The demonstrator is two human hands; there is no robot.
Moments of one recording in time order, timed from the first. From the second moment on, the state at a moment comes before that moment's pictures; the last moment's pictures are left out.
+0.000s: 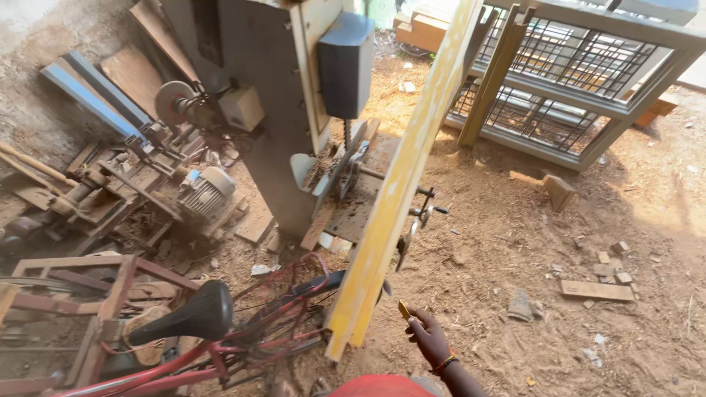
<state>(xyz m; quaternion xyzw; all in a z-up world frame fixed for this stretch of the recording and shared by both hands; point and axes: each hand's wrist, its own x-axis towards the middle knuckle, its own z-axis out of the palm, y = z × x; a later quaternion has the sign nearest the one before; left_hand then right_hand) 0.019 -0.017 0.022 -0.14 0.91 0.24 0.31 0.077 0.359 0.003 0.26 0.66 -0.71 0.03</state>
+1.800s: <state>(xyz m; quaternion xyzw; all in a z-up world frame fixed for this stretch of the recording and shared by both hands) -0.002 0.078 0.086 0.13 0.87 0.43 0.20 0.079 0.330 0.093 0.29 0.37 -0.88 -0.06</state>
